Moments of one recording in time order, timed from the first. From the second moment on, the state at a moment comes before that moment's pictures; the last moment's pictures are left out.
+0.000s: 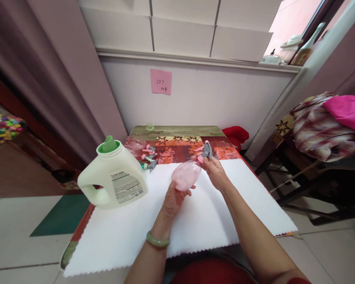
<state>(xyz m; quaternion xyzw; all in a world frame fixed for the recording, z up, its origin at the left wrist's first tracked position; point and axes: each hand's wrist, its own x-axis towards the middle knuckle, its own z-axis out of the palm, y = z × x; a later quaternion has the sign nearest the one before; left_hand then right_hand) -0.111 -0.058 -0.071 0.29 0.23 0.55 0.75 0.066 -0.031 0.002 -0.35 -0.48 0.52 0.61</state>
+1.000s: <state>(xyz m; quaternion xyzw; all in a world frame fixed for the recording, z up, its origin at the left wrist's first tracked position) -0.104 -0.062 -0.068 0.39 0.26 0.56 0.68 0.054 -0.033 0.007 -0.45 -0.41 0.43 0.66</state>
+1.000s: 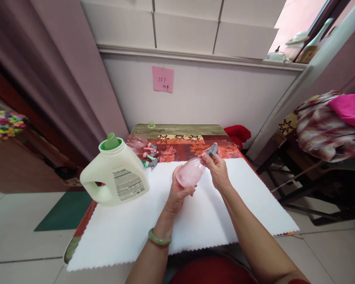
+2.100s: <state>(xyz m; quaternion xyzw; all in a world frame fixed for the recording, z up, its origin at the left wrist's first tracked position) -0.104 -0.062 -0.066 0.36 0.29 0.58 0.67 0.054 -0.032 -0.006 -0.48 -0.35 0.44 0.67</state>
